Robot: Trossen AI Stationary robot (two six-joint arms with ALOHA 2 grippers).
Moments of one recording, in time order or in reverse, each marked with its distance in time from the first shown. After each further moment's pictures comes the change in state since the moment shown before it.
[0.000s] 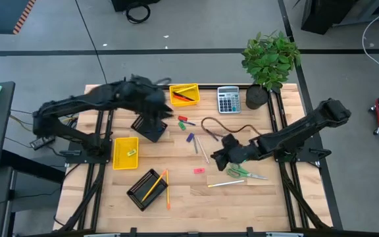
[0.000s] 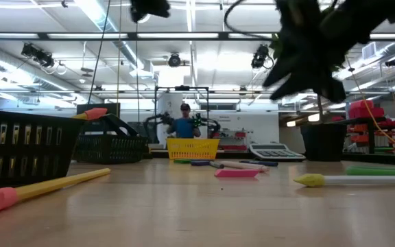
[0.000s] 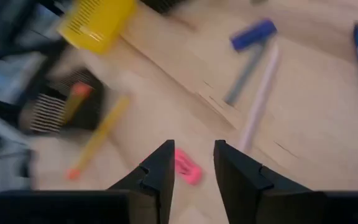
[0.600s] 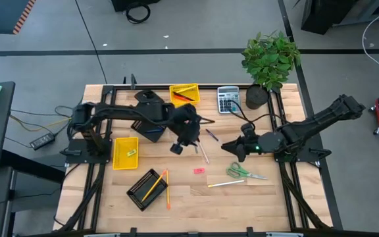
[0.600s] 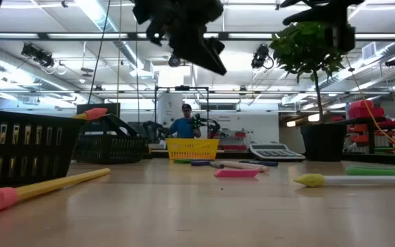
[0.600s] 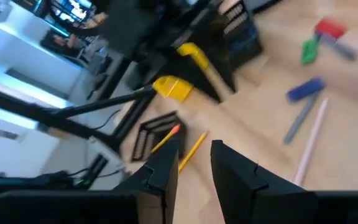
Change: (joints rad) left arm -0.105 0.469 0.000 0.257 0.220 0.626; right arm 0.074 -0.365 0.001 -0.059 0.063 -0.007
